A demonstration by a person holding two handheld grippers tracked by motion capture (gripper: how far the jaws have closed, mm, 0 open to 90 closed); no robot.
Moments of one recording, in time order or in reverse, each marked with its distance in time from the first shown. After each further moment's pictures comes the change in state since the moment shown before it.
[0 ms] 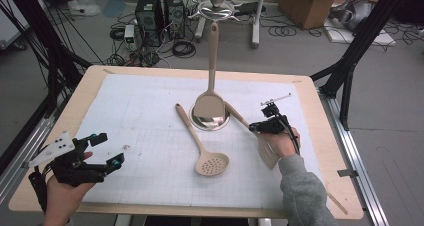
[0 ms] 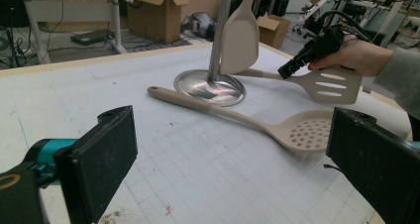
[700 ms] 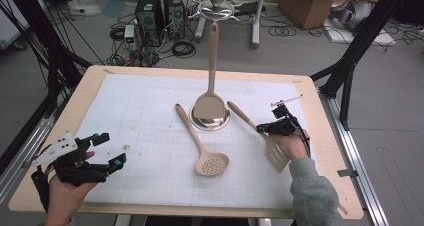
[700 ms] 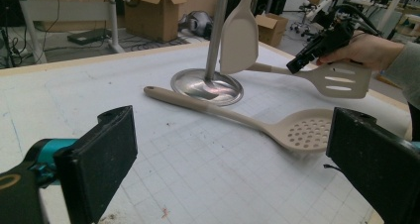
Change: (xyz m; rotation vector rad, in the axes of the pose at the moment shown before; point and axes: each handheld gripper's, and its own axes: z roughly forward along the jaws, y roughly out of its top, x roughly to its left) left arm -0.001 0.000 0.005 0.008 -0.010 0.006; right arm -0.014 -0.012 -0.023 -0.013 0.044 0.022
